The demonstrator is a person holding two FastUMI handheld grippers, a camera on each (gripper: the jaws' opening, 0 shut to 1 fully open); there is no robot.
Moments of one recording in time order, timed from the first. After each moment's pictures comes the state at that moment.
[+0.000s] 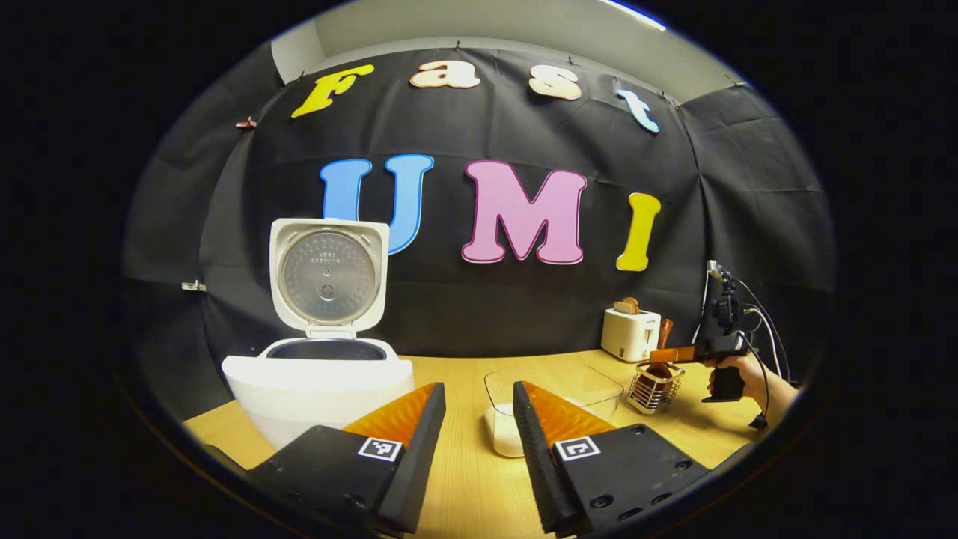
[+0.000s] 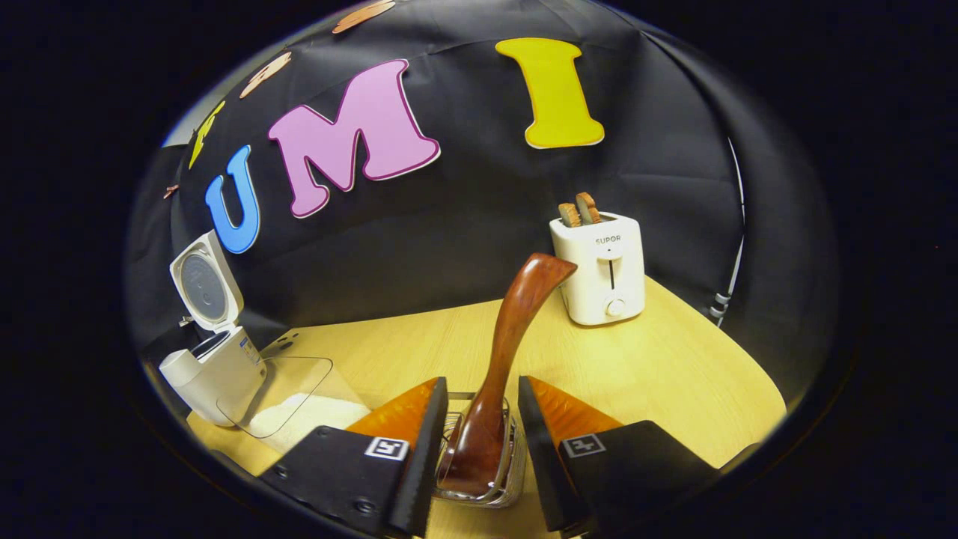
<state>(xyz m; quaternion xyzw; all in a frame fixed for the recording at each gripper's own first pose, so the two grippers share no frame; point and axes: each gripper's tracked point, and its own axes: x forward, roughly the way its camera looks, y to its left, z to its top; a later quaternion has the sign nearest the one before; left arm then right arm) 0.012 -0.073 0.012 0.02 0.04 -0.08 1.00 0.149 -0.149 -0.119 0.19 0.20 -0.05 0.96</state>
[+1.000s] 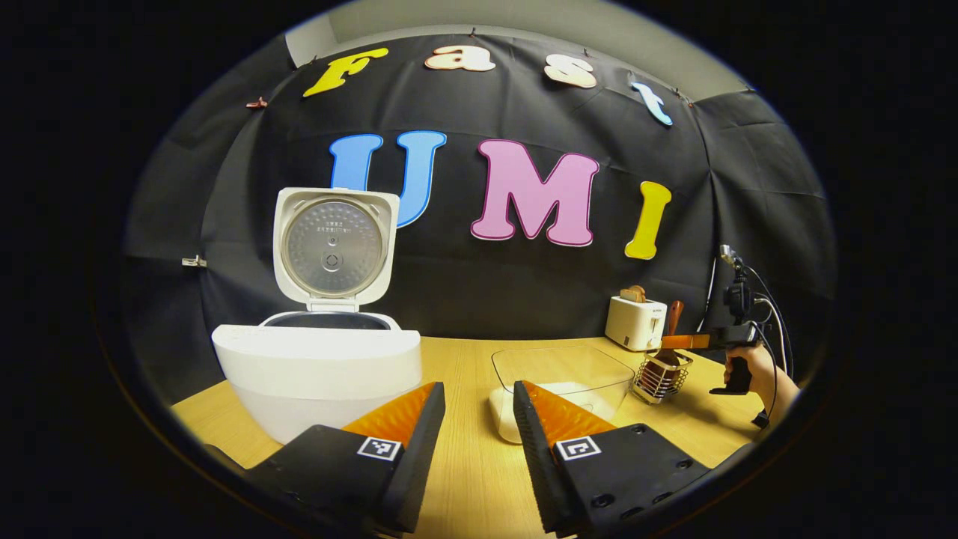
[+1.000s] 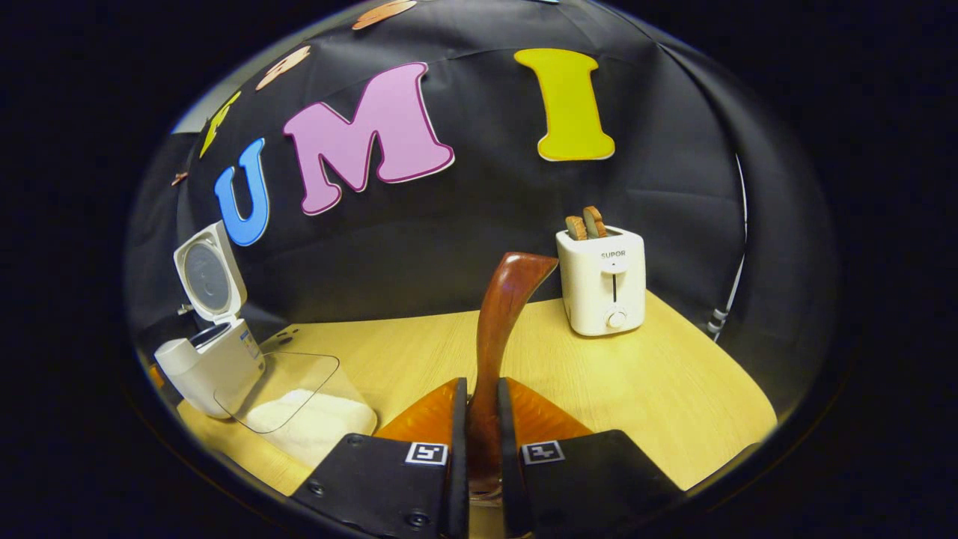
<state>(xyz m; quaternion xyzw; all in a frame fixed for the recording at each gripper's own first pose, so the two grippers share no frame) 0.018 -0.062 -0.009 0.00 0.06 -0.08 0.99 0.142 -0.140 -0.102 0.15 0.18 -0.04 0.97</state>
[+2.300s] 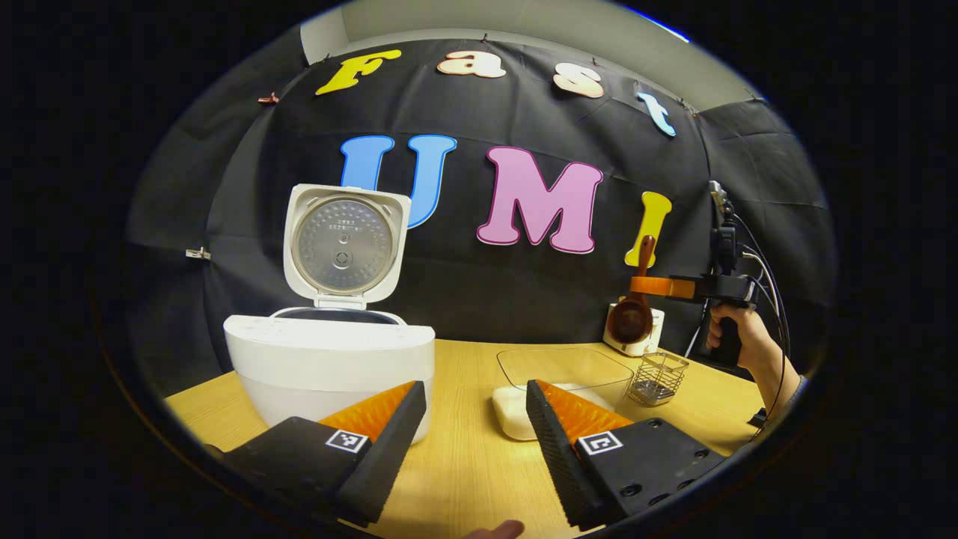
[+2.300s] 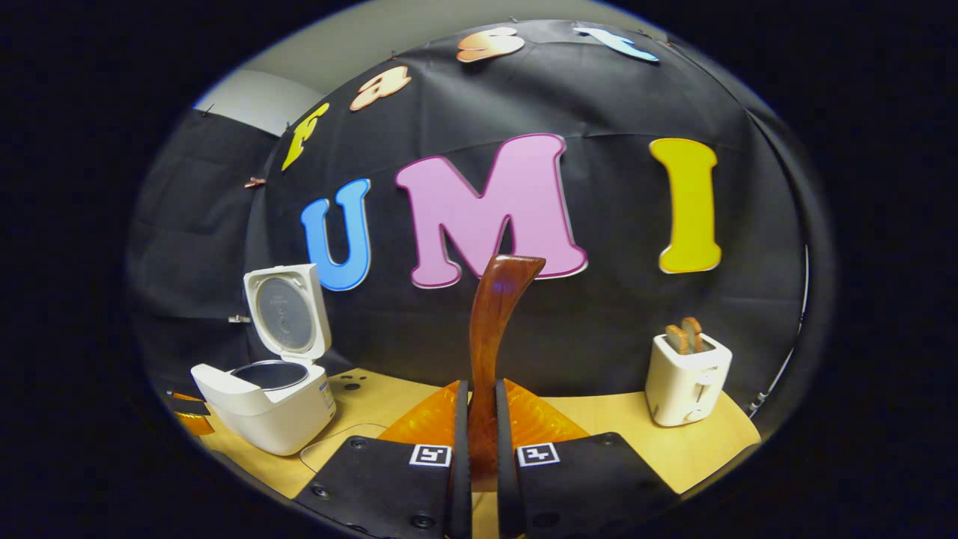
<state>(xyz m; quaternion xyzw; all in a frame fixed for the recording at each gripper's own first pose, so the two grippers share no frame) 0.006 -0.041 -0.015 -0.02 0.05 -0.08 1.00 0.194 -0.002 0.041 0.10 0.04 0.09 0.99</state>
